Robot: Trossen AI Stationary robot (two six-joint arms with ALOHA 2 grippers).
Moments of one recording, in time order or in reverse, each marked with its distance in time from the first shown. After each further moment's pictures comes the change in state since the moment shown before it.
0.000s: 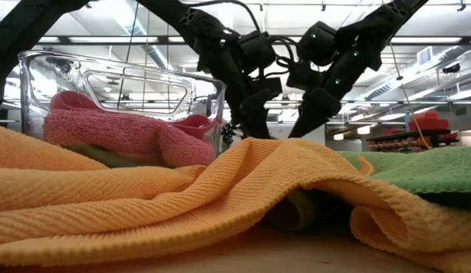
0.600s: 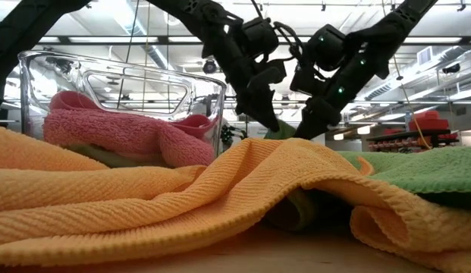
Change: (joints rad) left arm 0.011 -0.001 0.125 -0.103 0.050 -0.049; right arm 0.037 0.000 -0.097 0.159 0.096 0.035
